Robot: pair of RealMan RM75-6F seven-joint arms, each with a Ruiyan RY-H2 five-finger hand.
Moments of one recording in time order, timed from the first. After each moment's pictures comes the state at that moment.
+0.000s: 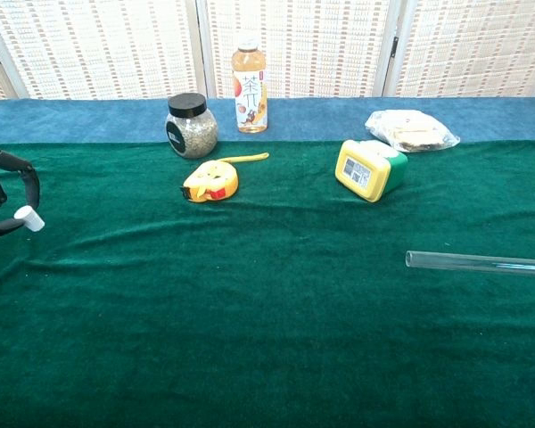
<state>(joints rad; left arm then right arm) -0.45 -1.28 -0.05 -1.55 1.37 1.11 0.05 0.20 -1.11 0.06 -1.75 -1.46 1.26 -0.06</state>
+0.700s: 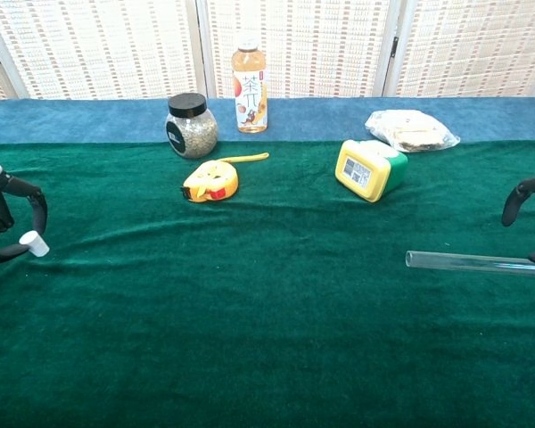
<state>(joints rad) -0.45 -1.30 -0.02 -1.54 1.40 1.08 0.06 0.33 -1.33 0.10 -1.66 -1.24 1.09 -0.24</state>
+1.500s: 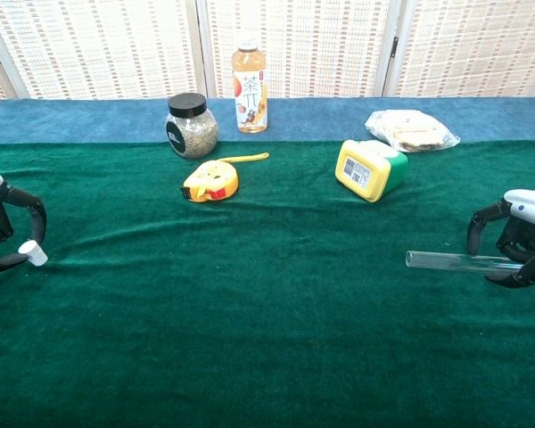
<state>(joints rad) -0.45 -1.32 -0.01 -1.50 1.40 1.07 0.04 0.43 -1.44 0.11 -1.55 -1.09 0.97 -0.28</state>
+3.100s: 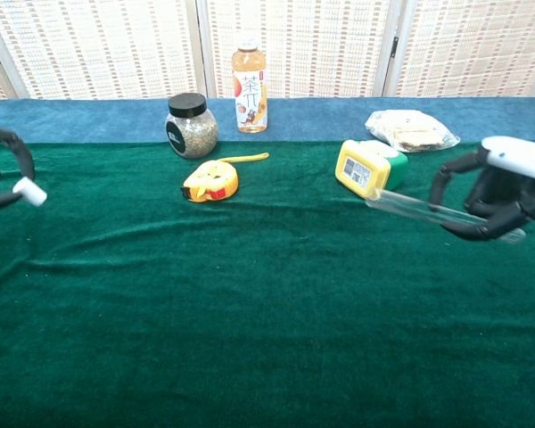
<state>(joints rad) -0.43 -1.26 -0.09 -1.56 1.44 1.17 -0.32 0.46 -1.37 0.15 -1.72 -1.25 1.02 -0.02</state>
